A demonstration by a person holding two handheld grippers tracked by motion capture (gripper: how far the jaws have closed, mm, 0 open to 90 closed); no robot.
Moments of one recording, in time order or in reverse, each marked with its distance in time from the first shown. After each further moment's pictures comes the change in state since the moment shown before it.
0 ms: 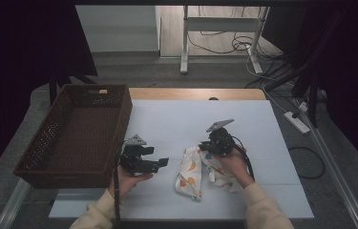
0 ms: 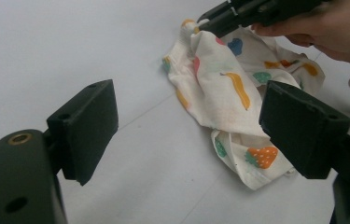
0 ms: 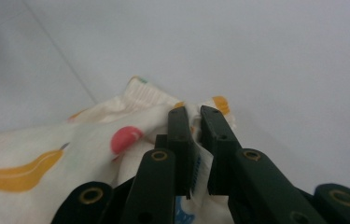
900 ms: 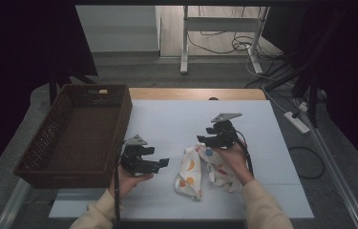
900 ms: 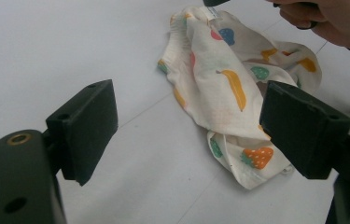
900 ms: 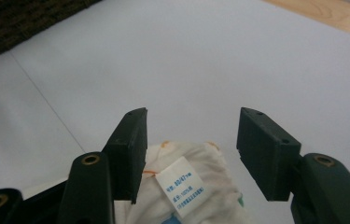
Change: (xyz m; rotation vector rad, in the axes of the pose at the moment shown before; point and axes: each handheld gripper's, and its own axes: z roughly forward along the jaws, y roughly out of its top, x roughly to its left) left arm -0.002 0.002 -0.001 0.008 -0.001 0.007; right arm -0.005 0.018 -0.018 -0.156 -0.065 0.071
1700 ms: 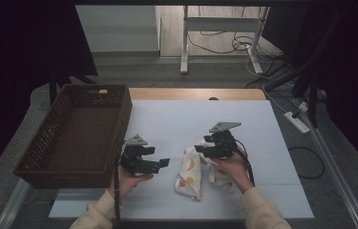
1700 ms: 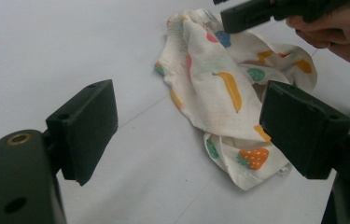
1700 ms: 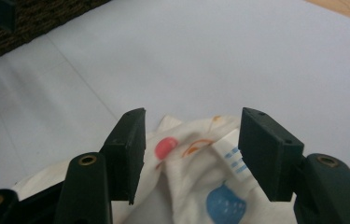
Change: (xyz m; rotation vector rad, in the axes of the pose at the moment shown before) left arm -0.002 0.001 -0.001 -0.006 -0.006 0.003; right arm 0.029 -0.013 -0.015 -0.001 0.034 -0.038
